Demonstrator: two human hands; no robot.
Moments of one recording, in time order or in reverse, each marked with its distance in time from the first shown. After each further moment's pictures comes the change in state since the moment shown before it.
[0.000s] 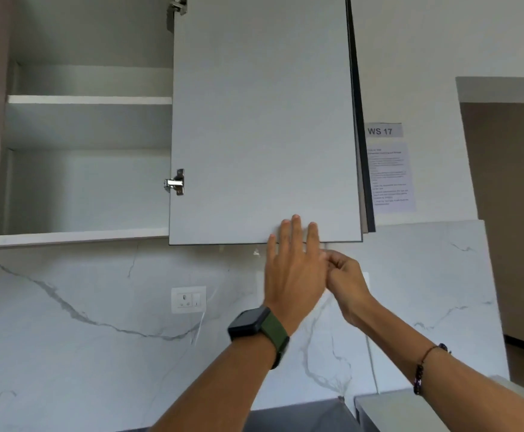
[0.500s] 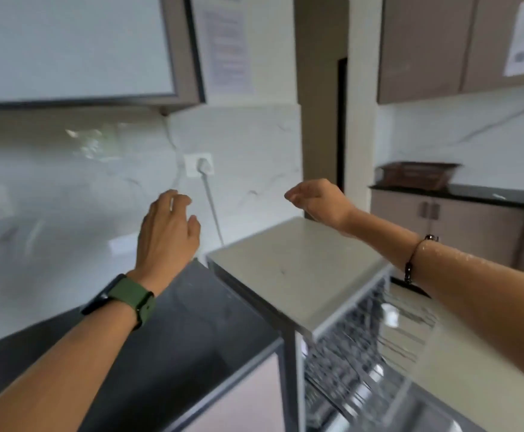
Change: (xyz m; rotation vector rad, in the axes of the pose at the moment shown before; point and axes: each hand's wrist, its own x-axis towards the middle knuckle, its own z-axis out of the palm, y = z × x) left_hand -0.133 0.084 -0.007 -0.534 -0.357 -0.065; right_hand -0.176 -0.034 -0.202 -0.910 0.145 0.250
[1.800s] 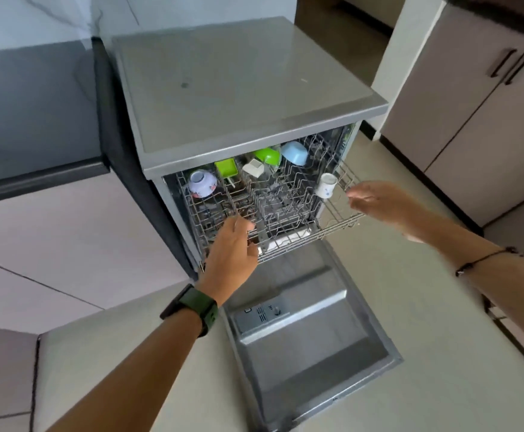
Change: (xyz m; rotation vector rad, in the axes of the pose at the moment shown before) left_hand -0.218 0.379 0.371 -0.253 -0.628 -0.405; right_hand -0.066 0.497 -0.171 -0.236 -0.632 0.332
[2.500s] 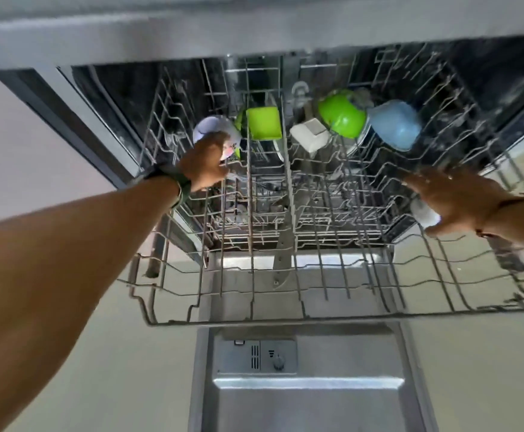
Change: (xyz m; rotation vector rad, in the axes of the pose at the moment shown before) left_hand 0.238 -0.211 0.139 0.247 -0.037 -0.386; right_hand 0.359 0.161 0.100 -1.160 -0.277 -0.414
